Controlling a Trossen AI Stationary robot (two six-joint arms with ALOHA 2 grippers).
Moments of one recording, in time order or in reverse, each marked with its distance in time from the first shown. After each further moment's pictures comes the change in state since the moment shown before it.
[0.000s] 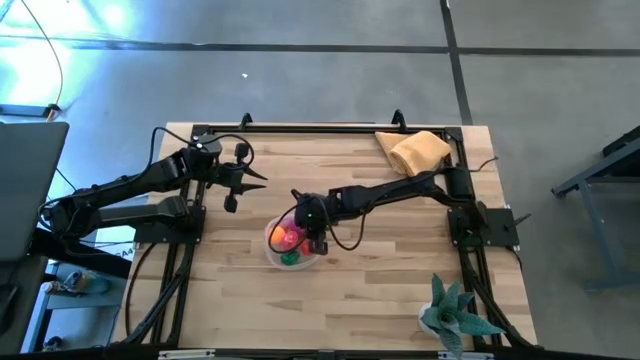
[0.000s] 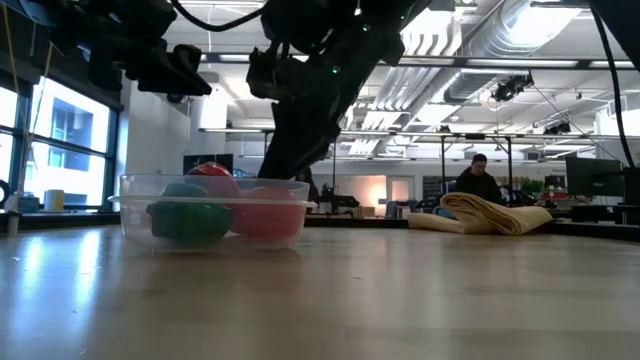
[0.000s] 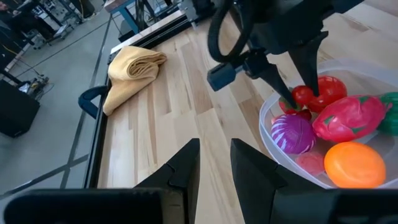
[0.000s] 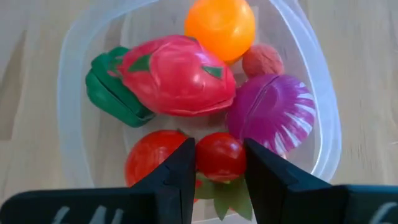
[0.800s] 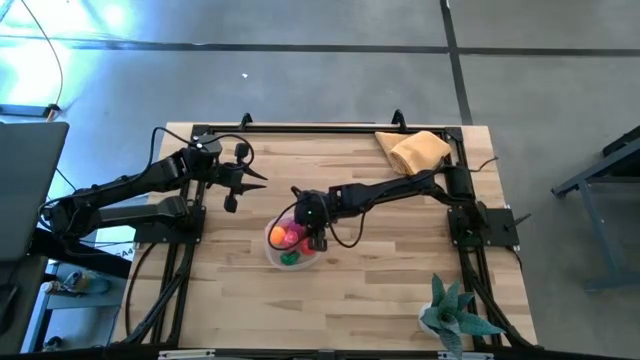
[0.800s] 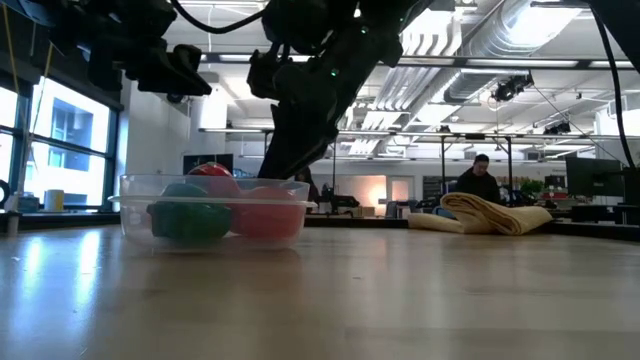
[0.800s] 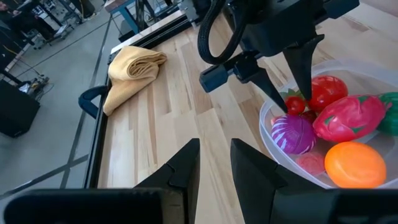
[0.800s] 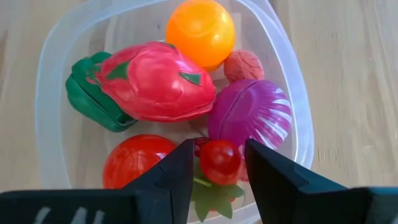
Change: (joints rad) left arm 0.000 0.000 0.000 0.000 0.000 0.000; right arm -0.008 0.000 0.000 0.009 0.025 -0.026
